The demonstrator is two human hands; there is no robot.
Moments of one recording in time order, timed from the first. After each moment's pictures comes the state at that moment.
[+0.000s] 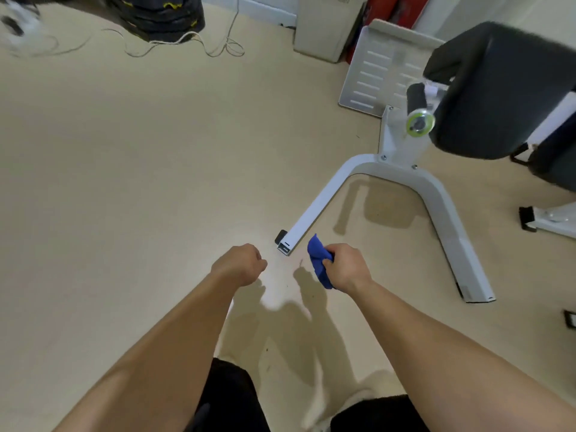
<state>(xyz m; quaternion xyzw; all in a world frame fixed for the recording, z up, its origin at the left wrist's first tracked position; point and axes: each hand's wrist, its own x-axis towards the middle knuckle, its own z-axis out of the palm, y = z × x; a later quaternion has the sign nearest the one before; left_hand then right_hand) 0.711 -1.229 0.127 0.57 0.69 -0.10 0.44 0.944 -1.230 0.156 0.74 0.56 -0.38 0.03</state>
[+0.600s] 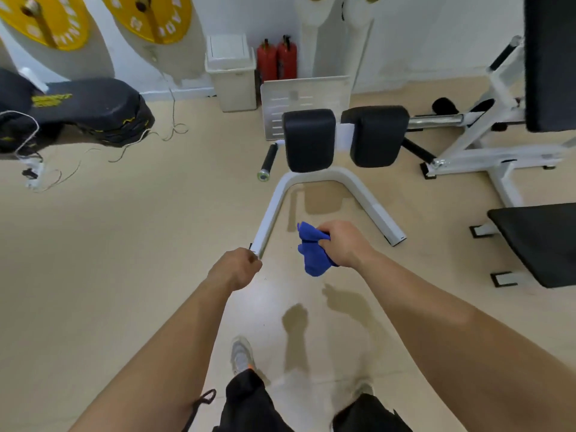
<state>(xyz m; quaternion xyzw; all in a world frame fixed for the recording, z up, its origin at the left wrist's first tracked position) 0.858 -1.347 0.553 0.65 0.65 -0.13 0.38 1.108 -1.370 0.566 0.72 0.56 -0.40 -0.06</state>
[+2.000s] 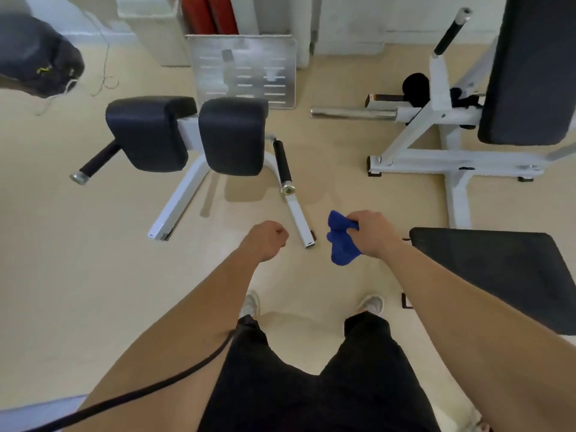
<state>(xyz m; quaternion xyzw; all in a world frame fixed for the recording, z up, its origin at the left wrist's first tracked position) 1.511 -1.270 0.499 0.56 0.66 -0.06 0.50 1.759 -1.290 0.524 0.71 0.57 -0.41 0.03</state>
